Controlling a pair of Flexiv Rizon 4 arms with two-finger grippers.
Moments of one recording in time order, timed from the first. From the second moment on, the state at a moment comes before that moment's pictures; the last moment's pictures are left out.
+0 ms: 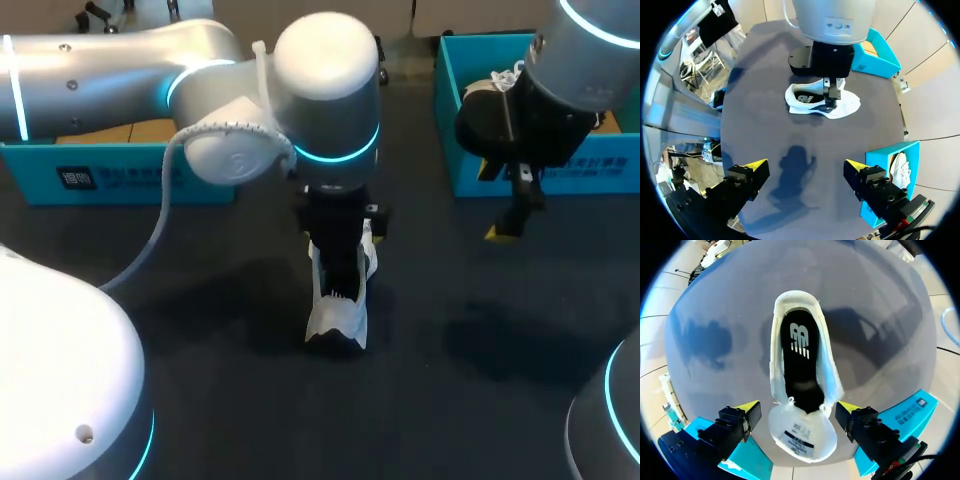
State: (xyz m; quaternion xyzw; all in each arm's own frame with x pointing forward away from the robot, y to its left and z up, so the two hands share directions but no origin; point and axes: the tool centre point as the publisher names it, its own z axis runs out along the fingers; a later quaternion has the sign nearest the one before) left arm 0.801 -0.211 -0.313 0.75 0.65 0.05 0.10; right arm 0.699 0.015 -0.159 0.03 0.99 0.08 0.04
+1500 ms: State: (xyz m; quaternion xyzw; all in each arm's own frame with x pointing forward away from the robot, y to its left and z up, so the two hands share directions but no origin) left arm 0.839 -0.205 -0.310 0.74 0.67 0.03 0.06; right arm 0.699 0.015 -0.159 0.03 0.99 0.08 0.04
